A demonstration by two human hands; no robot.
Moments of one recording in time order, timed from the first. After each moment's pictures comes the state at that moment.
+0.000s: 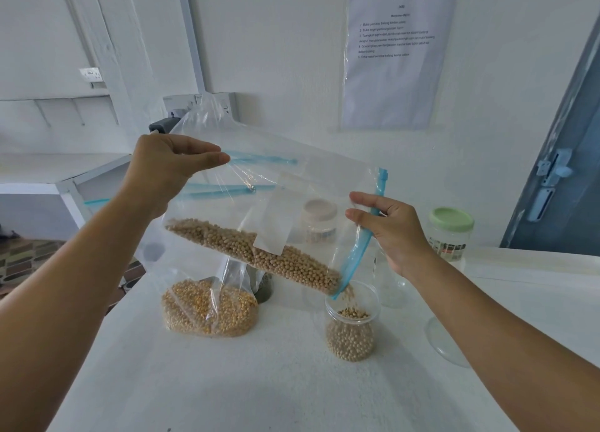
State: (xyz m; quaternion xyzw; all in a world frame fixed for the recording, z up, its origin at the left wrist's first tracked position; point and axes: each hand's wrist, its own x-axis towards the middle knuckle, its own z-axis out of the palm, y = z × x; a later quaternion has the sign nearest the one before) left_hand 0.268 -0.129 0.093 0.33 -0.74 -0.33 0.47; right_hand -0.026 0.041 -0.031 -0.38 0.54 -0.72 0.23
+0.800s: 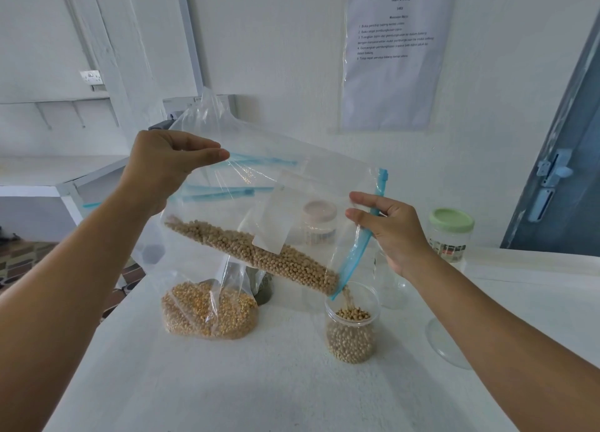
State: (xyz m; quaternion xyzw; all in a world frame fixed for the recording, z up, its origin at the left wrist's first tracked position) left_hand 0.265 -0.128 0.101 0.33 -0.75 -0.32 0.48; right_hand -0.026 0.041 -0.029 -0.38 0.54 -0.72 0.23
